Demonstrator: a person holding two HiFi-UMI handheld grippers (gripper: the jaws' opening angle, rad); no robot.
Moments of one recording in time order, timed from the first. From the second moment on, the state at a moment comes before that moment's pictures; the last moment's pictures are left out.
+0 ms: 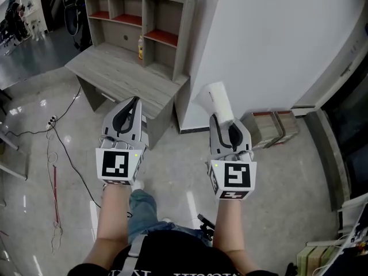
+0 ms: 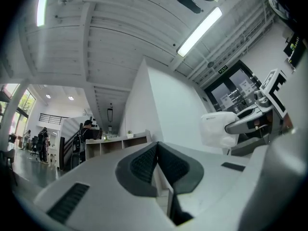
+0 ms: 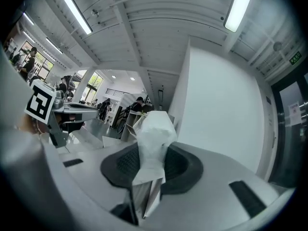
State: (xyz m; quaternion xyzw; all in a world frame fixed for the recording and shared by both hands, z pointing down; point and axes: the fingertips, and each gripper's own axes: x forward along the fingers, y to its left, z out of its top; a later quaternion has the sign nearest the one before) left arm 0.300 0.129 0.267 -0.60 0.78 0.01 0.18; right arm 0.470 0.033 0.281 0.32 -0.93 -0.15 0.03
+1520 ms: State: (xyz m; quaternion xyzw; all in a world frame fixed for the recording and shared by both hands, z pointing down) left arm -0.040 -0.023 0.267 -0.65 0.75 0.02 0.16; right arm 0.141 -0.105 0.279 0.37 -0.92 -0.13 0.05
